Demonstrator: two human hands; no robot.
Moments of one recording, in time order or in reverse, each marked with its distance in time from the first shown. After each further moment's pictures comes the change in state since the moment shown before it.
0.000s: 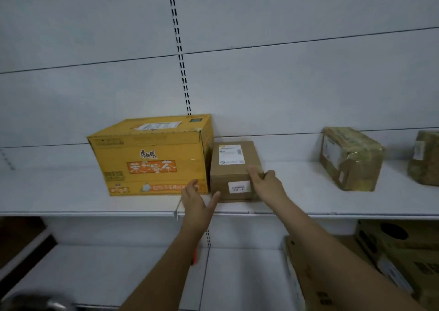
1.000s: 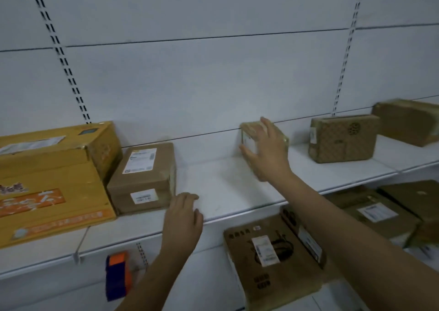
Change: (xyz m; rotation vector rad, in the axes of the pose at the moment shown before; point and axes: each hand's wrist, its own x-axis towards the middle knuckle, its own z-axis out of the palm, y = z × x) left_hand -0.035 0.067 0.116 0.331 -0.127 0.556; right_hand 0.042 0.055 -0.184 -0.509 0.642 -0.490
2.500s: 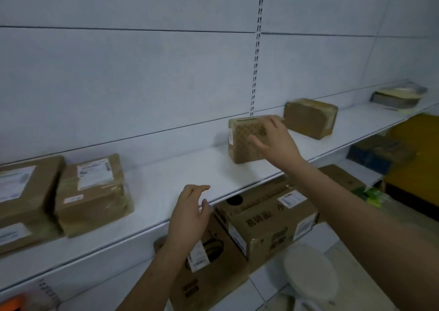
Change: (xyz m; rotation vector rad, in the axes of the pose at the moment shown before) left_hand 0.027 0.200 0.094 -0.487 -0.278 0.088; right_hand 0.008 0.187 -0.162 -0.156 -0.098 0.116
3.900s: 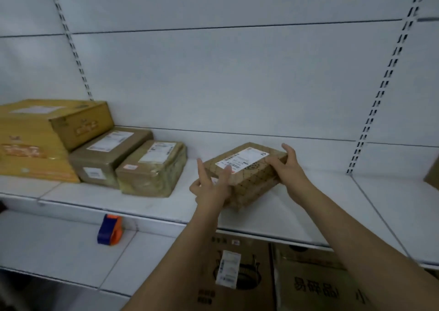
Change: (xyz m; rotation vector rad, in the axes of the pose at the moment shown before) left_hand 0.106 0.034 0.033 -0.455 0.647 -0.894; right_hand 0.097 0.015 0.147 1.000 -0.624 0.228
